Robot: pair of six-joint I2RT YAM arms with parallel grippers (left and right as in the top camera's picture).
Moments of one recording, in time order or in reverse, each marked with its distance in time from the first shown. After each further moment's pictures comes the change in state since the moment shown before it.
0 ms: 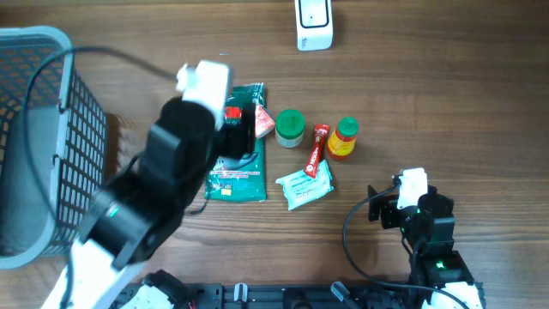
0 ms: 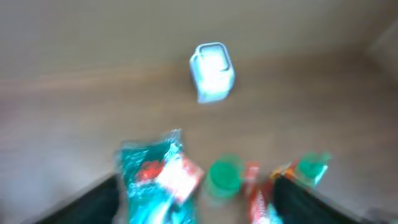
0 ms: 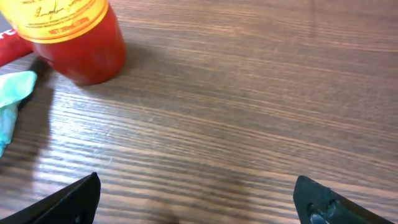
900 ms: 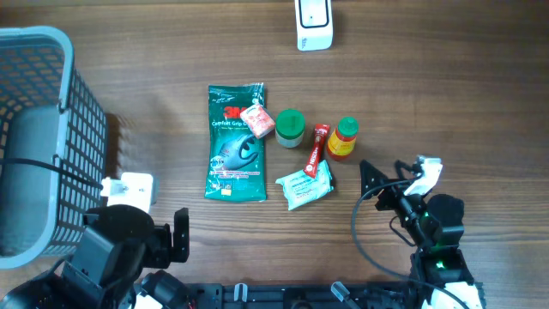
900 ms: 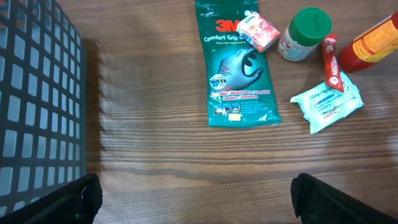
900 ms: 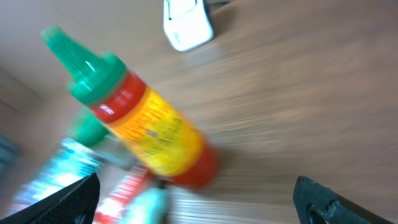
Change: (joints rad) left arm 0.001 -0.349 -0.013 -0.693 -0.058 -0.149; right arm 0.000 0.000 0.000 0.324 -0.254 0.660
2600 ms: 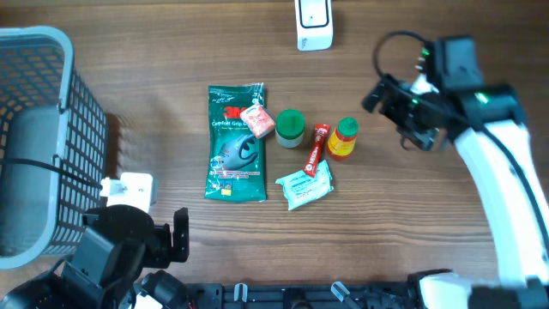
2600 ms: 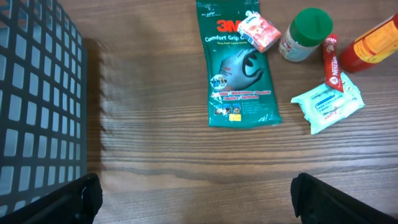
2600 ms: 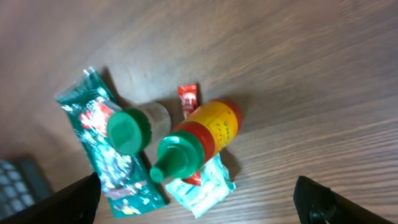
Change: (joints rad) left arm 0.000 0.000 0.000 0.001 -0.004 -0.003; right arm 0.106 0.849 1.464 -1.463 0.141 0.090
